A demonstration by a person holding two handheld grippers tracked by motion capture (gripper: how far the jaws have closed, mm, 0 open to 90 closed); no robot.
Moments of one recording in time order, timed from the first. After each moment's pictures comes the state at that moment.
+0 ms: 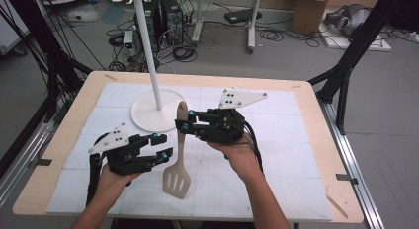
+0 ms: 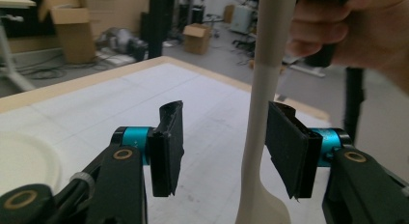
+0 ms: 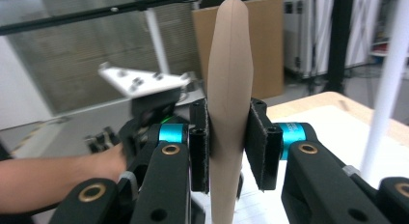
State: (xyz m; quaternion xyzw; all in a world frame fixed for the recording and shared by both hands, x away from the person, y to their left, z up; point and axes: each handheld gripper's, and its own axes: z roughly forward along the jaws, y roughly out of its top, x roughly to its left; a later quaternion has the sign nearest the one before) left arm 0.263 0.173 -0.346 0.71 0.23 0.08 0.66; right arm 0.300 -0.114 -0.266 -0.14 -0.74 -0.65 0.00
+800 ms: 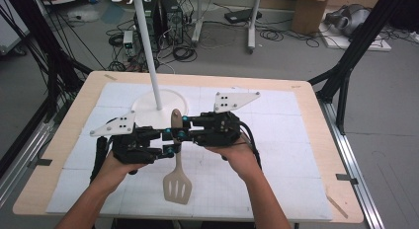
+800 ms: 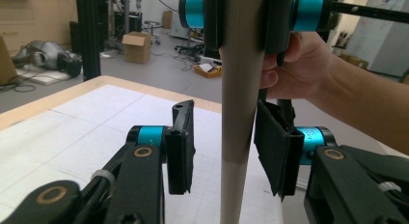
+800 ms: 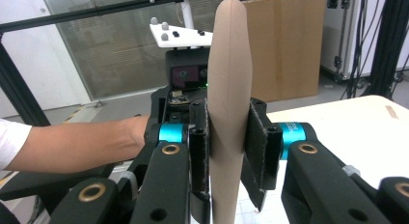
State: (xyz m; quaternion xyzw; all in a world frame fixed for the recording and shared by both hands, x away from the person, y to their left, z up) left arm 0.280 0.153 -0.322 0.72 0.13 0.01 0.68; right arm 0.301 -0.106 -0.271 -0.09 -0.75 -0.65 0.05
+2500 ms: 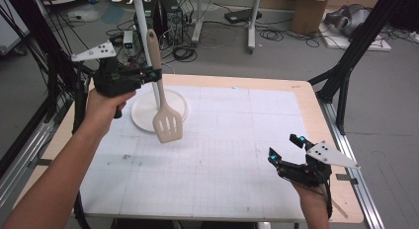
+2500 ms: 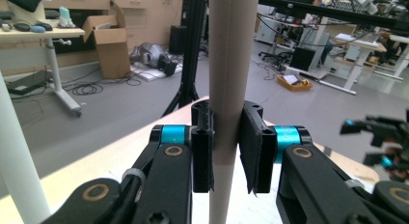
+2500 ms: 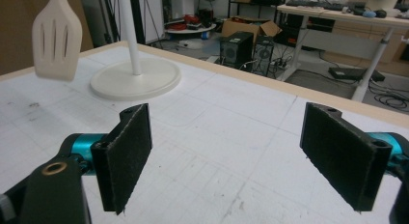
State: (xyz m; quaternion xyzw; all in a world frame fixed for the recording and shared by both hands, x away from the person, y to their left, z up) left arm 0.376 0.185 -0.217 0.71 0.27 0.14 0.64; right arm 0.226 -0.299 -0.350 -0.39 -0.69 -0.53 -0.29
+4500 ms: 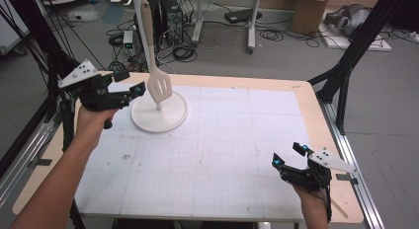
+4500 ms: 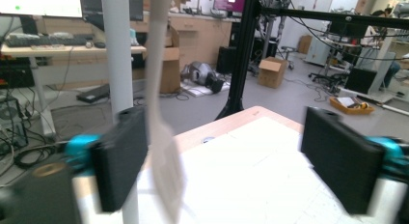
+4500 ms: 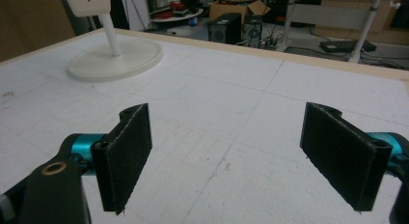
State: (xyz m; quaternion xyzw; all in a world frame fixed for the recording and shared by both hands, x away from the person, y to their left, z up) left arm 0.344 0.229 -0.278 0.66 0.32 0.23 0.65; right arm 0.229 -0.316 -0.383 -0.44 -0.68 -0.52 -0.28
